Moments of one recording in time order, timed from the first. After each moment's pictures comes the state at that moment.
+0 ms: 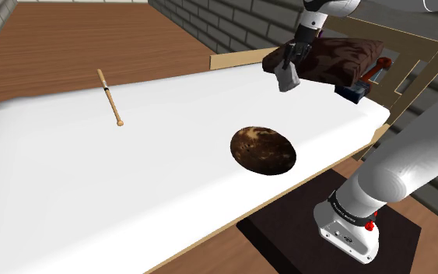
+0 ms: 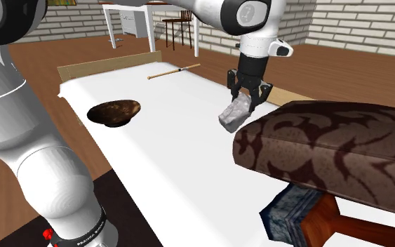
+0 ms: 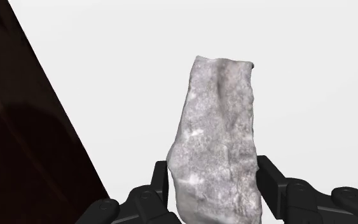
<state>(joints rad) -0.07 -0.12 -0.40 -1.95 0.08 1.86 -0.33</state>
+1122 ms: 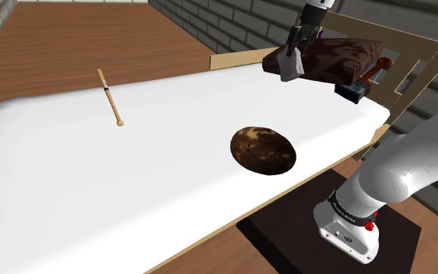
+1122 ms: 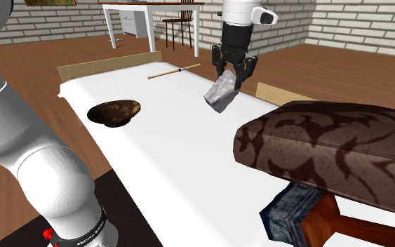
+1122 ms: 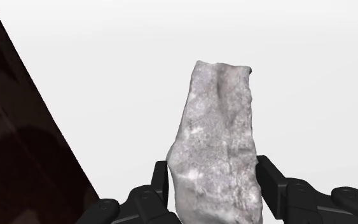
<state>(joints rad) -0.04 -0.24 -0.34 -1.90 0.04 1.70 -0.22</state>
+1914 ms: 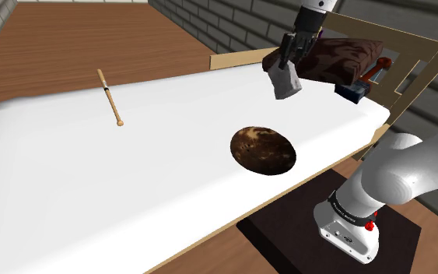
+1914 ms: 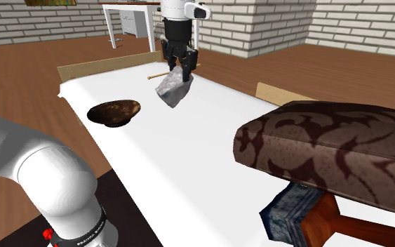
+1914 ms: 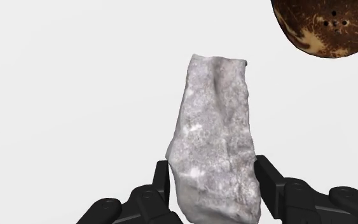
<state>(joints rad) 0.02 -0.55 -0.12 -2.17 0.05 1.68 0.06</state>
